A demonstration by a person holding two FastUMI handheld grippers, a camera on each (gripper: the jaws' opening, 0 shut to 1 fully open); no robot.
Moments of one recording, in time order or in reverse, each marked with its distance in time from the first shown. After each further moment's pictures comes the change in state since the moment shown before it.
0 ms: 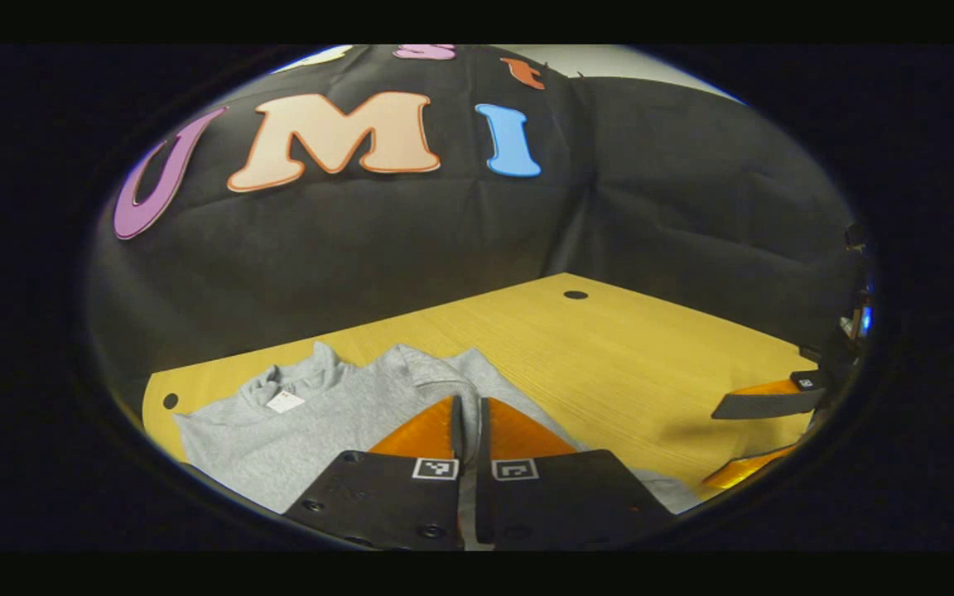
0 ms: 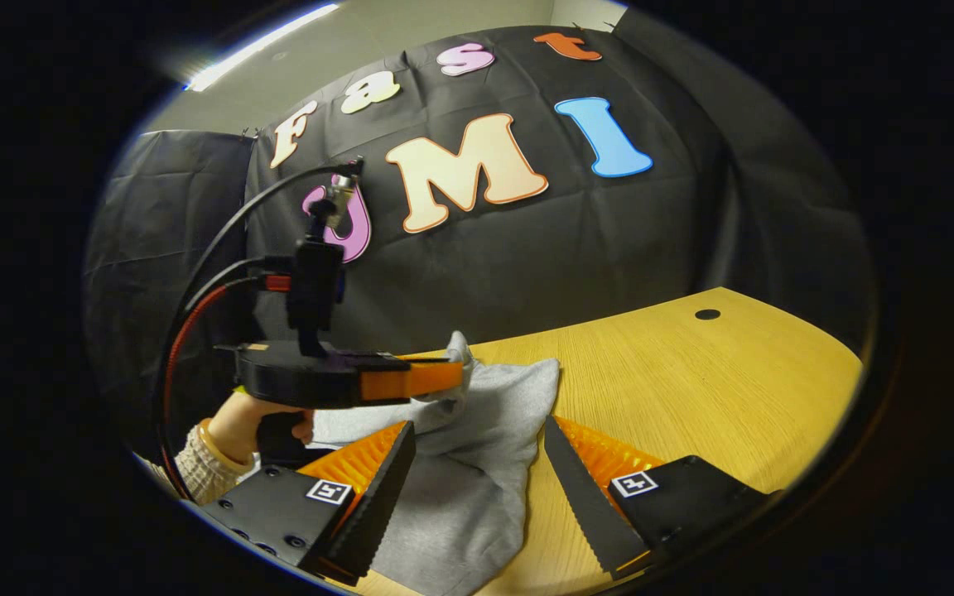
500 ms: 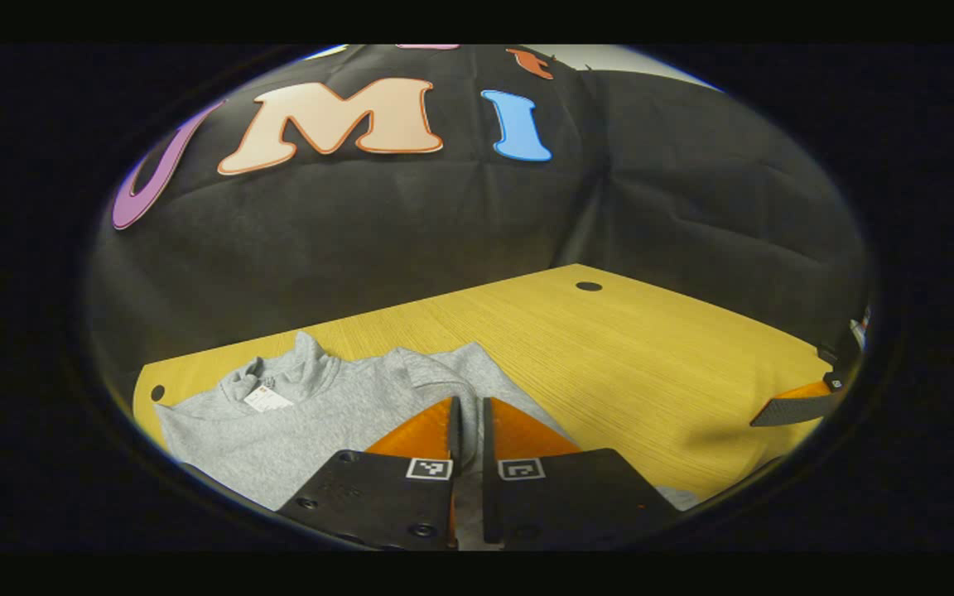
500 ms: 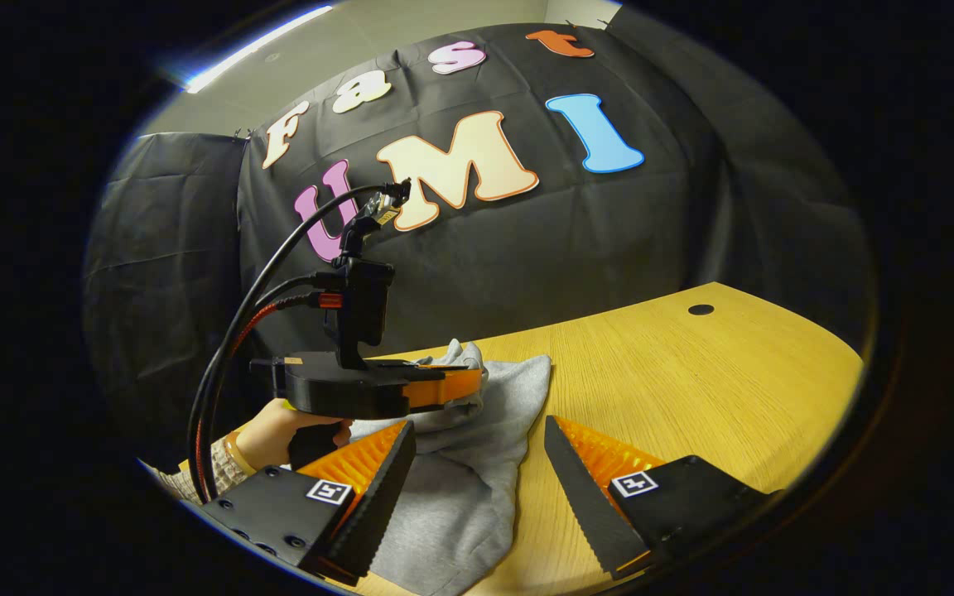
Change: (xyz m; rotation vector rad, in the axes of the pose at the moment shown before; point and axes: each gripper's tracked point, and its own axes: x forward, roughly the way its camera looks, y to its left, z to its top) left arm 0.026 0.001 -0.005 -0.021 -0.007 0.040; right arm 0.003 -0.005 -0.010 0.008 0.017 -0.016
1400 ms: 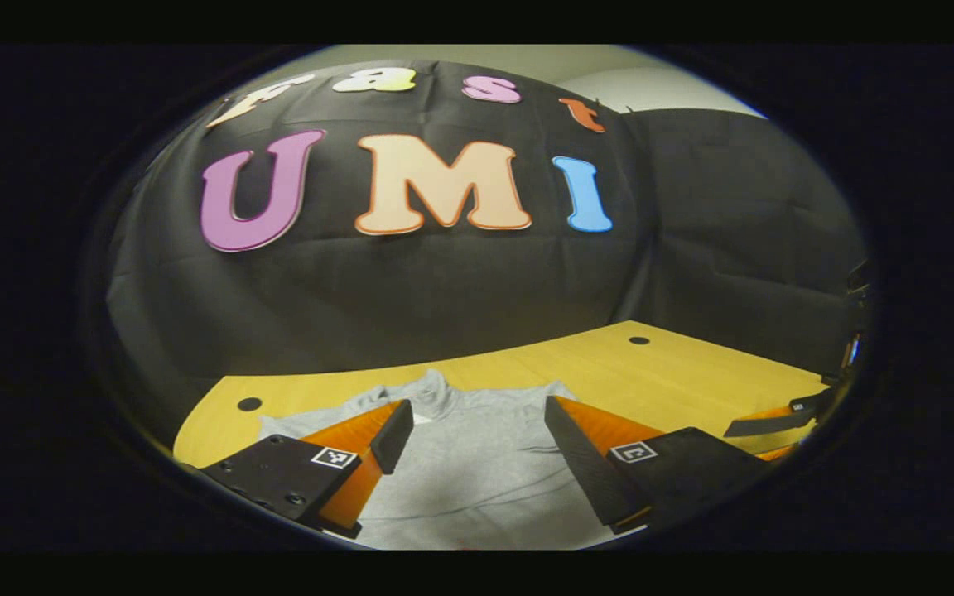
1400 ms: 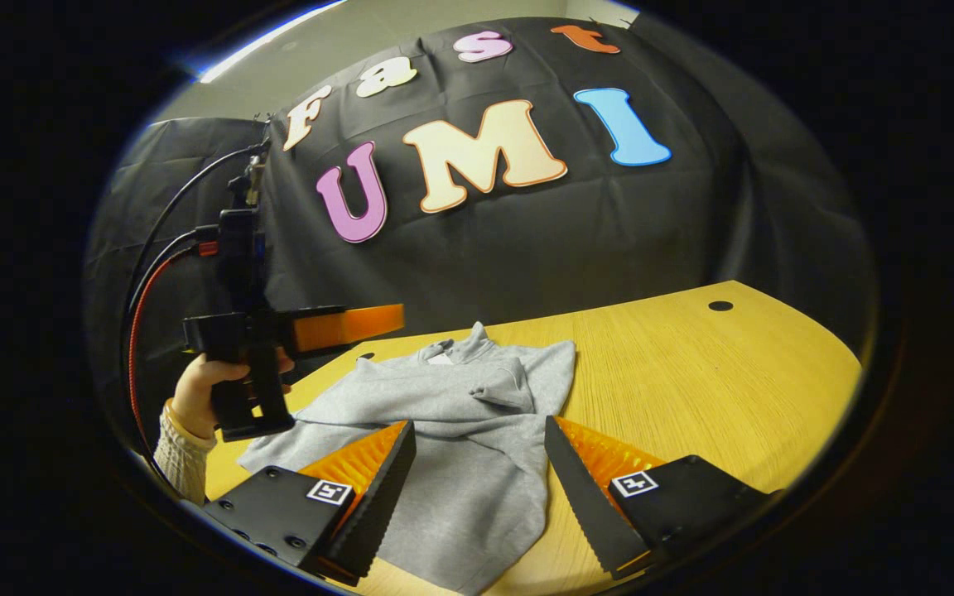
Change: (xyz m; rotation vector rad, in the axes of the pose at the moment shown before) left arm -0.153 0.101 0.033 -0.053 -0.192 0.229; right arm -0.013 0.032 -0.009 -0.059 0.054 0.057
